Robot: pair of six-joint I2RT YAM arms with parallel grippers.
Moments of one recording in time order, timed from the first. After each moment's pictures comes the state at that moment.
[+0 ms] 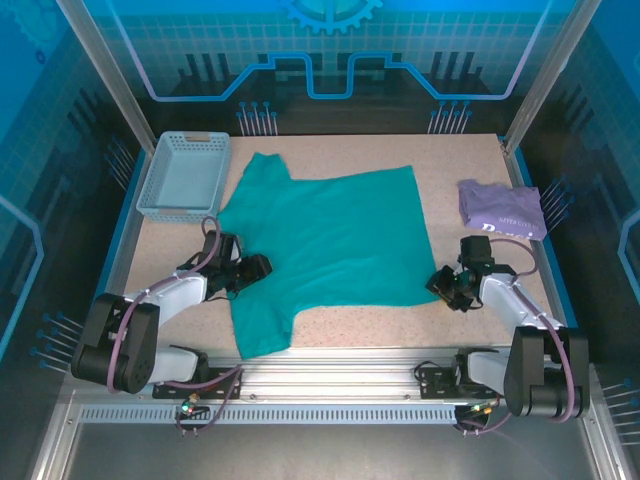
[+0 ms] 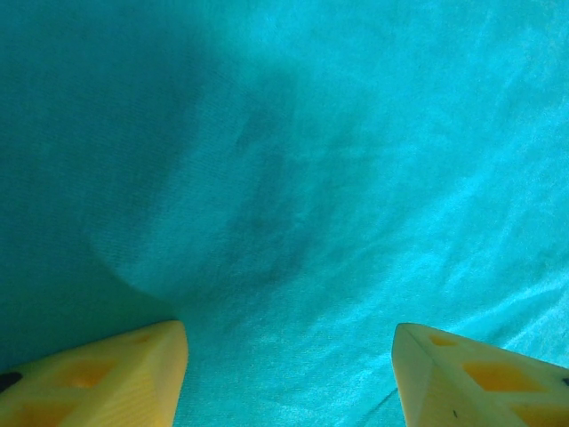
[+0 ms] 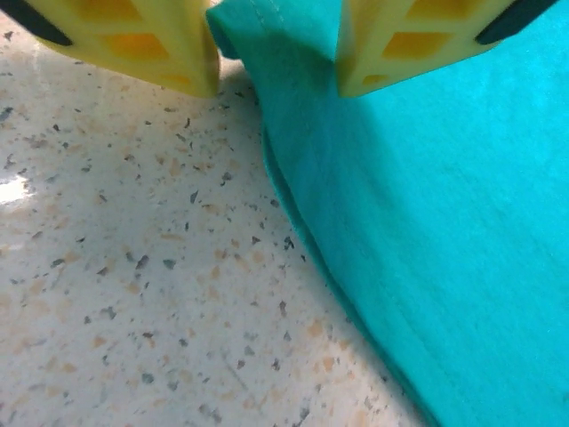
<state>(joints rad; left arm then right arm) -0.17 1.33 0.49 -0.14 0.31 -0.69 -0.07 1.18 0.52 -0.61 -0.24 0.64</state>
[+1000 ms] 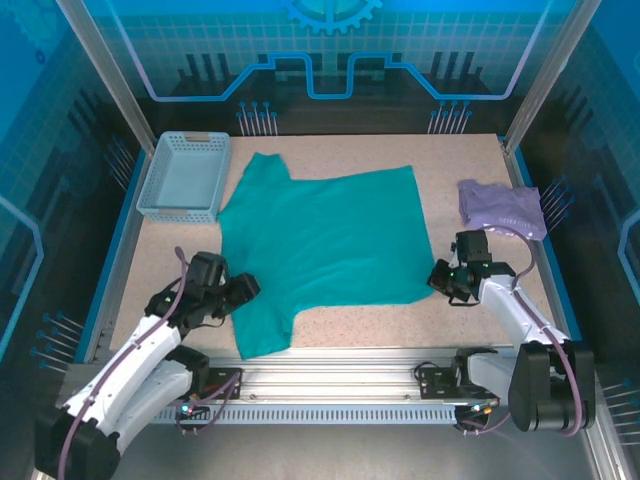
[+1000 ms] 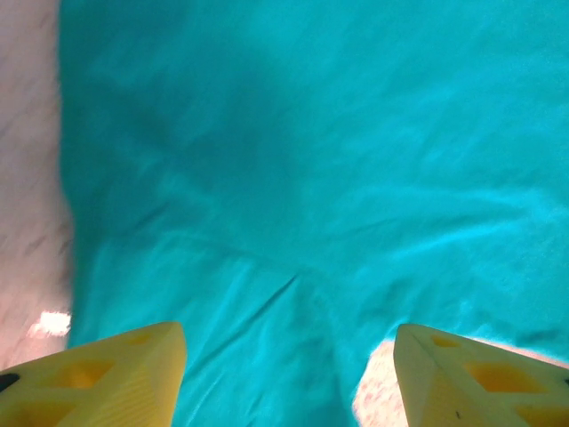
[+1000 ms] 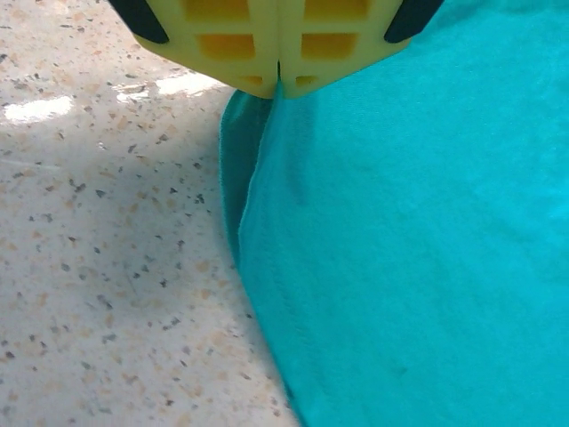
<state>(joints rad) -0.34 0.74 0.48 -0.74 0.13 -0.93 0.01 1.11 0.57 -0.61 -0.18 0.50</state>
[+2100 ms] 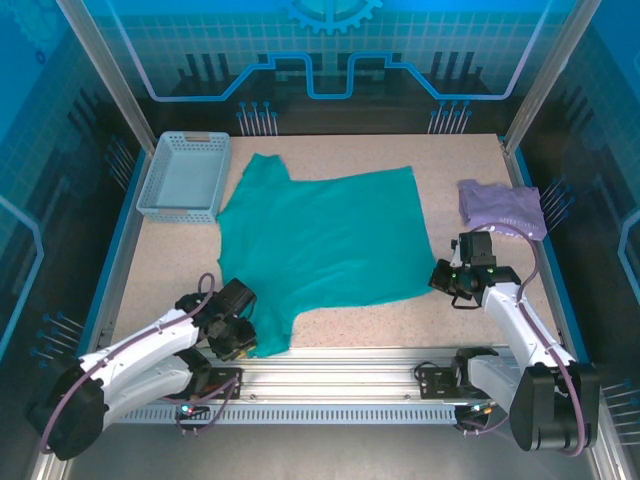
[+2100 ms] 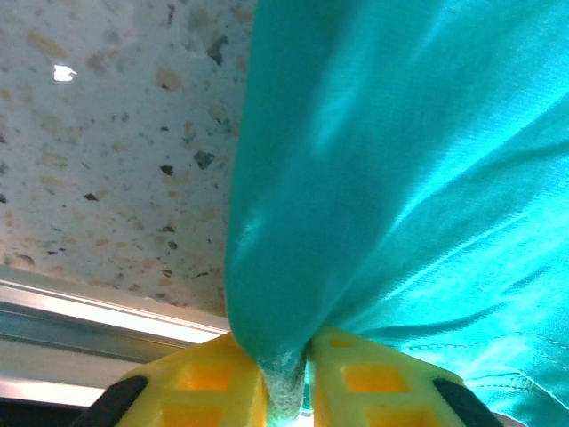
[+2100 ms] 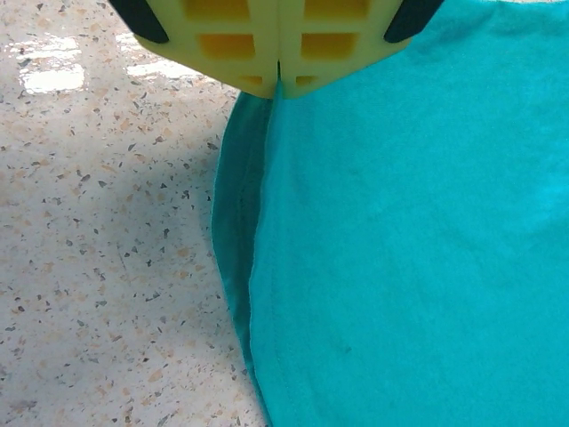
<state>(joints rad) -0.60 0.91 0.38 -0.89 0.20 -1.22 0.02 1.01 0.57 -0.65 -0.18 0.43</state>
